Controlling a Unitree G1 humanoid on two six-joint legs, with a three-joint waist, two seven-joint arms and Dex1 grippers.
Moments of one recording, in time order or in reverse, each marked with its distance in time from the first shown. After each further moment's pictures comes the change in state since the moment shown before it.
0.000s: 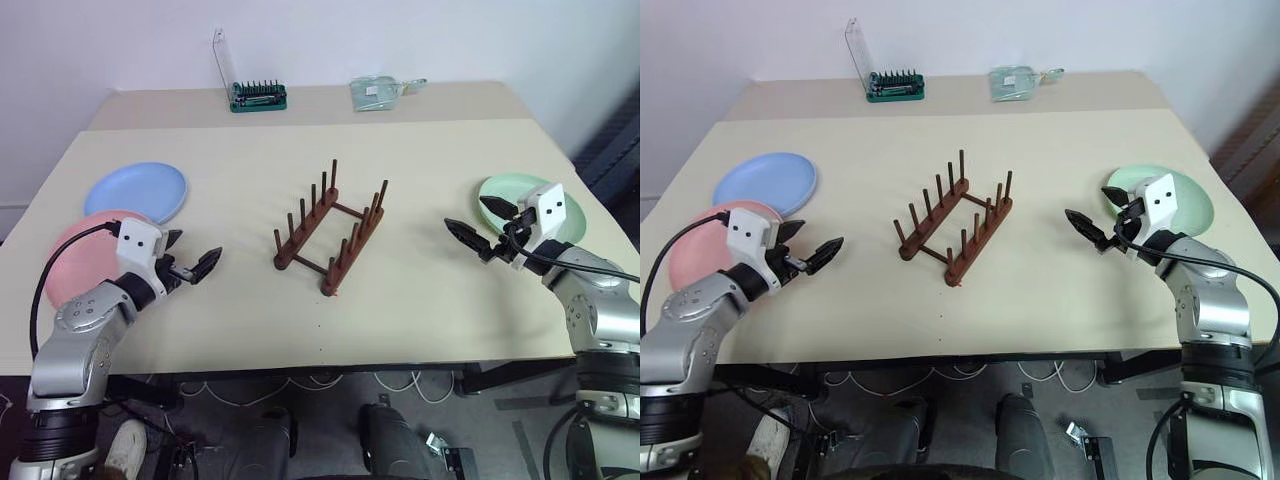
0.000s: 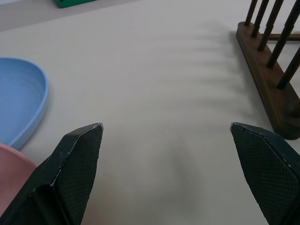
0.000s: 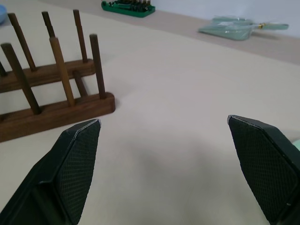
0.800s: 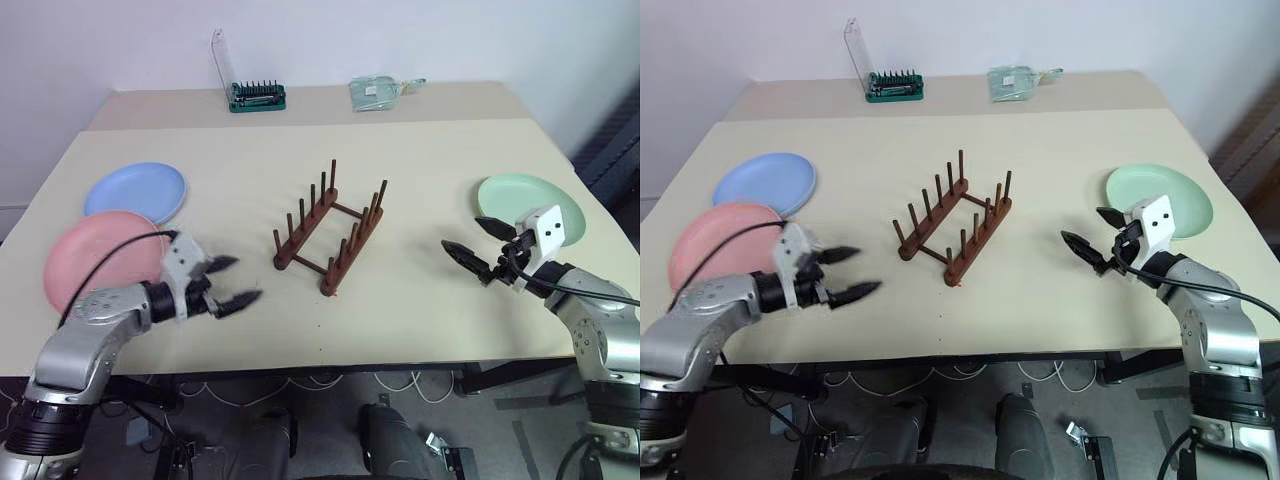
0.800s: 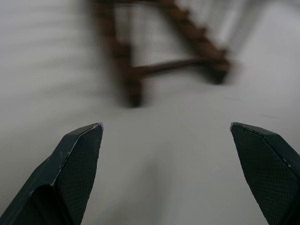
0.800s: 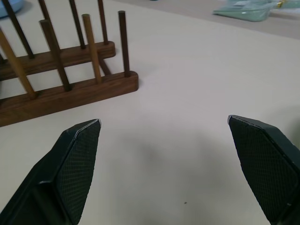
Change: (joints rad) left arm -0.022 0.153 -0.242 -0.103 -0.082 0.077 -0.427; right arm 0.171 0.002 -0.026 -0.230 0.042 0.113 -0.018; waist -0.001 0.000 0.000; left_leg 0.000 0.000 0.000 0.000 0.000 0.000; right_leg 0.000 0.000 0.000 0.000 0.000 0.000
